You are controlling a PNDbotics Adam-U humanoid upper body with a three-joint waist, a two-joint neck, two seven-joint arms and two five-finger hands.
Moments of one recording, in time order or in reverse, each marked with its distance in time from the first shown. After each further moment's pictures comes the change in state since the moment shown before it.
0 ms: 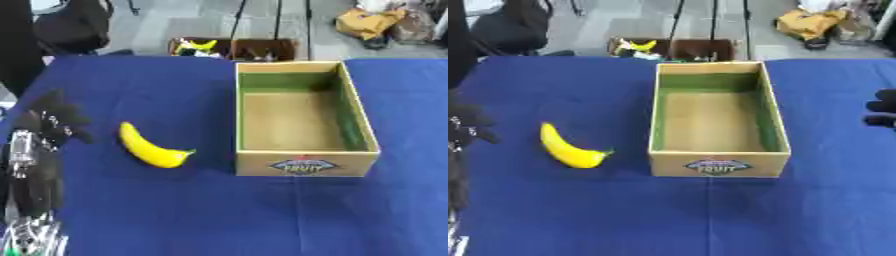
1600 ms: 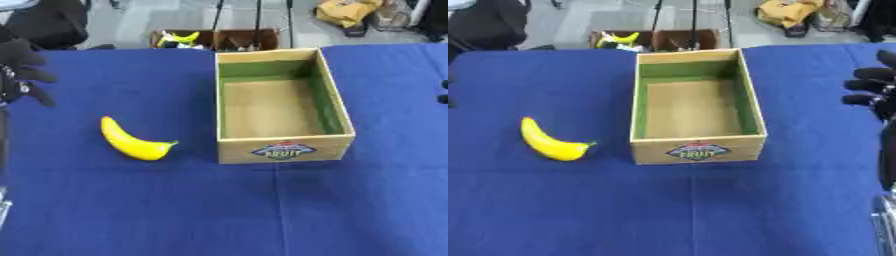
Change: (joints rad) left arm -0.115 0.325 -0.028 0.000 -0.080 0.041 -0.040; right arm 0.009 -0.001 -0.017 0.000 0.008 0.014 -0.015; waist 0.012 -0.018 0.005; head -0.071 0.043
